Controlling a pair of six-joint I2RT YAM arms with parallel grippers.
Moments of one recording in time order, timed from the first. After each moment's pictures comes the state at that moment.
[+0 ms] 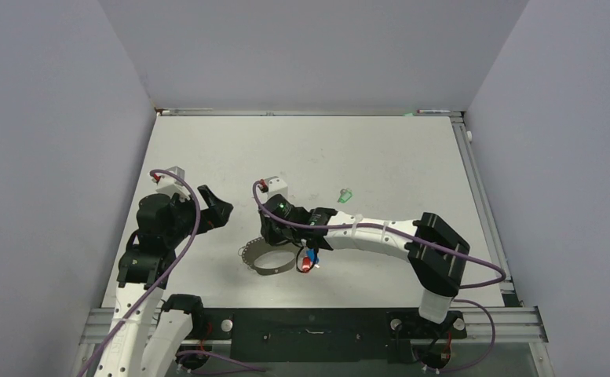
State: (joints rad) left arm -0.10 0.63 0.73 -0.58 0.18 -0.49; right arm 1.11 1.78 1.26 -0.22 0.19 0.60
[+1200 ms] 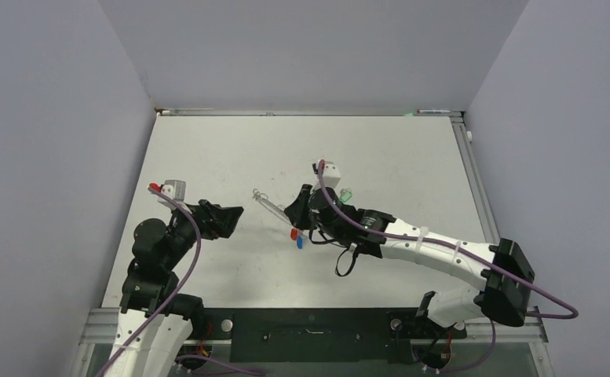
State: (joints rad) left arm -0.18 0.41 0.58 -0.32 0.30 -0.54; right arm 1.06 1.40 1.03 -0.15 0.29 0.82
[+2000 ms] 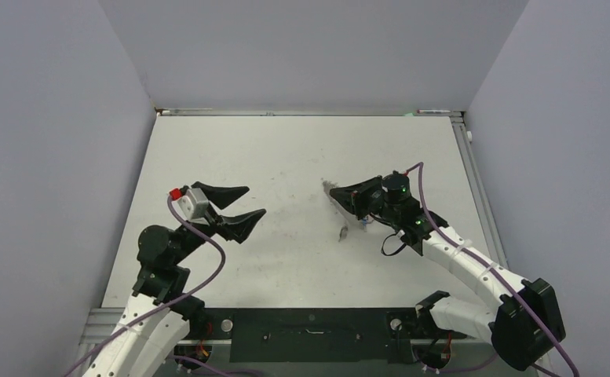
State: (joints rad) left arm -0.37 0.47 0.45 0.30 0.50 -0.31; right arm 0.53 1.09 0.70 -0.07 -0.14 1.62
